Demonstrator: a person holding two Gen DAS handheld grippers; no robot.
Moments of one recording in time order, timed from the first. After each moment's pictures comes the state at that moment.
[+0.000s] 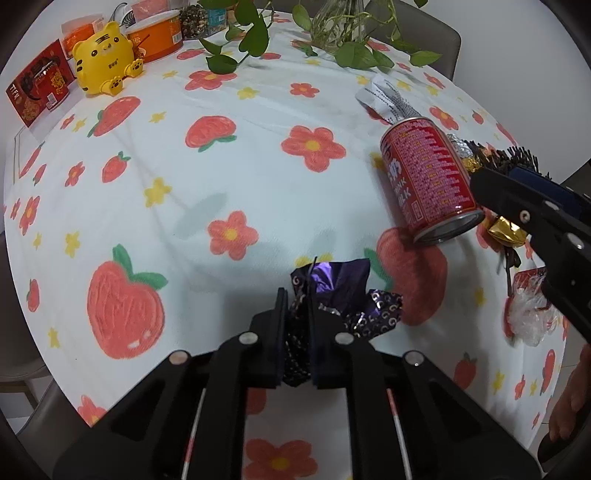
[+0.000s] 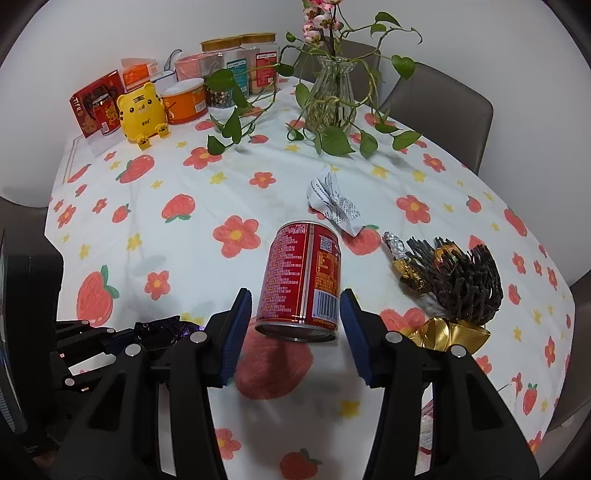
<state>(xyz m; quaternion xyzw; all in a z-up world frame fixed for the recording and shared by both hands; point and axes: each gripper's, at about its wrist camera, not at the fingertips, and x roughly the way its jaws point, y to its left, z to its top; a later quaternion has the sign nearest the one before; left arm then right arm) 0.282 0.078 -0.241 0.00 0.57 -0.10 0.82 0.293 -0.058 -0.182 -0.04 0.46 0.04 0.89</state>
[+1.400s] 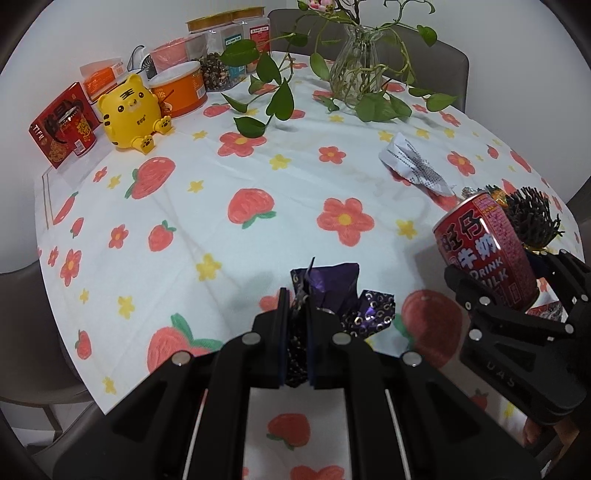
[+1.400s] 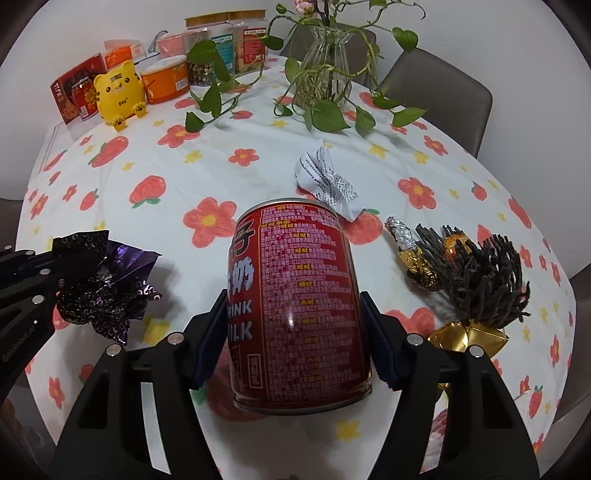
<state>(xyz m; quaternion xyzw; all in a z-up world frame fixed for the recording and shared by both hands) 0.301 0.086 -0.199 0.04 0.51 -0.06 0.86 0.304 -0.057 -0.208 -0.06 0.47 0.02 0.88</state>
